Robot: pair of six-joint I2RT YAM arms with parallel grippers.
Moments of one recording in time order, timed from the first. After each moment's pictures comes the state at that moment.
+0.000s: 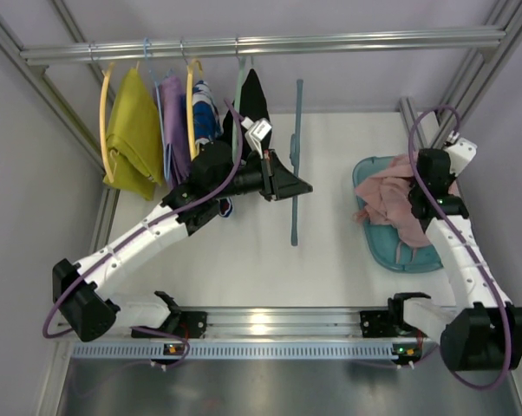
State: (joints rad) left arm -0.76 1.27 1.16 0.05 0.55 -0.83; right arm 0.03 1.03 0.89 -0.38 0.63 0.38
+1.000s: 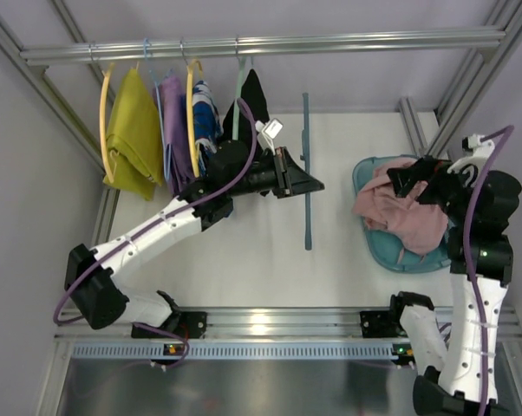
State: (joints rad) left arm -0.78 1.36 1.19 0.10 0.52 -0.99; right arm -0.21 0.72 1.07 -0.56 -0.41 0.24
